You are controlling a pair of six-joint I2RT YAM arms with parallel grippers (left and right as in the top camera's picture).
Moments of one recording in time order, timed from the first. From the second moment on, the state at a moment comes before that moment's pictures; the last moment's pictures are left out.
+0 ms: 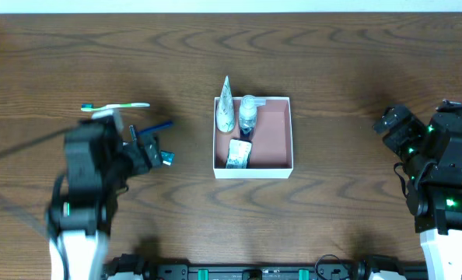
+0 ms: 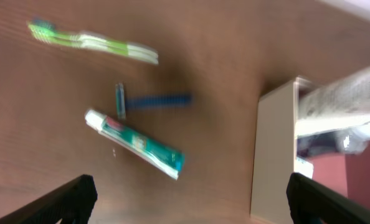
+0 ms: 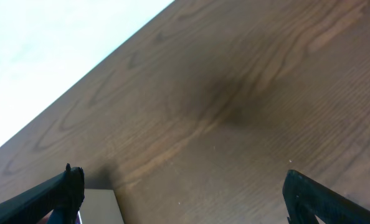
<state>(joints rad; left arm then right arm) 0.04 0.95 0.88 -0.78 0.13 -0.28 -0.10 0.92 0.88 -0.60 0.10 0.62</state>
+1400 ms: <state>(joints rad) 0.04 1.65 0.95 -0.67 -0.05 -0.93 -0.10 0.92 0.88 -0.64 0.10 0.62</state>
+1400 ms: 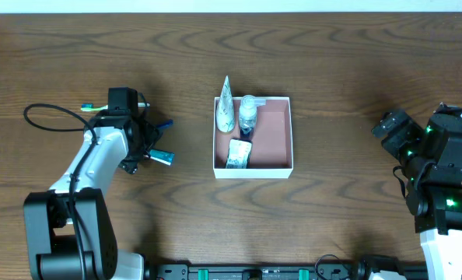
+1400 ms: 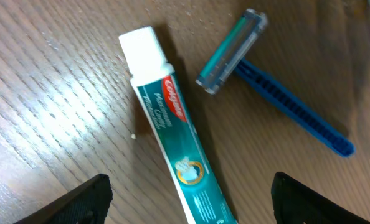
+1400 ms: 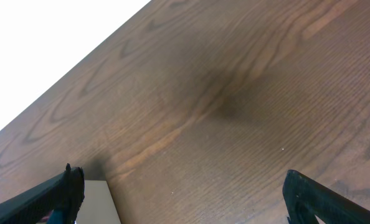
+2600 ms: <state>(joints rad) 0.04 1.75 1.00 -0.89 -0.08 -0.72 -0.10 0.92 0.88 -0.65 0.10 0.62</state>
